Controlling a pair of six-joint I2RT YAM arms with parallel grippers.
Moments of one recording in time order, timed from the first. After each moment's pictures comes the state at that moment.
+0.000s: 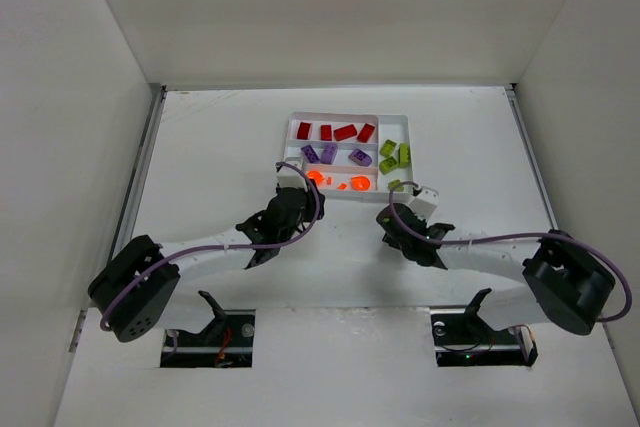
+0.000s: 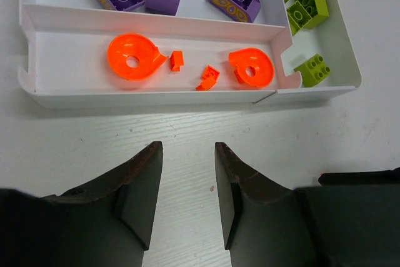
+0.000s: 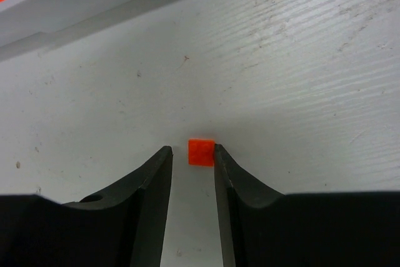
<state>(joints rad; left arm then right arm) -0.83 1.31 0.54 0.36 -0.40 -0.56 0.83 1.32 0.53 -0.18 0.58 1.05</state>
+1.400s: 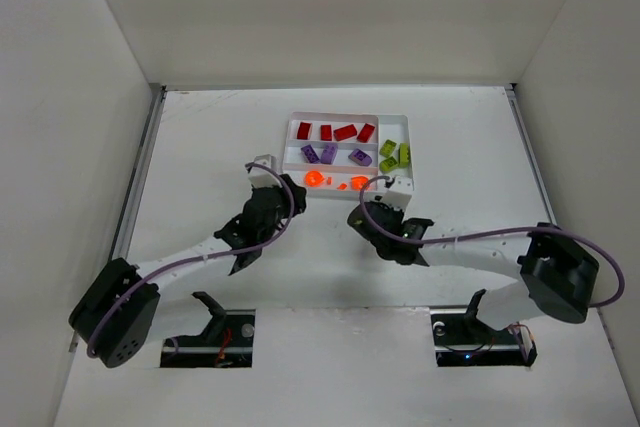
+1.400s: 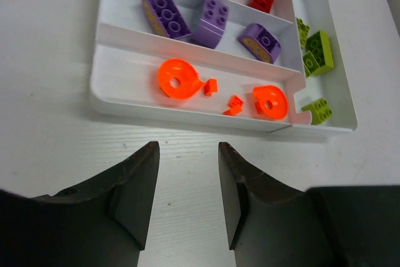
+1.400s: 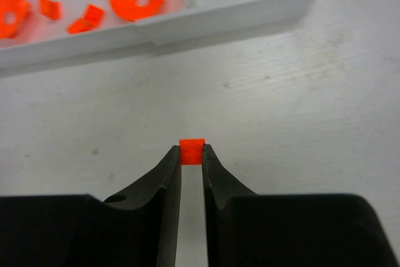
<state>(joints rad) -0.72 1.17 0.45 0.37 -0.39 -0.62 1.01 1.41 0.75 -0.32 0.80 1.03</state>
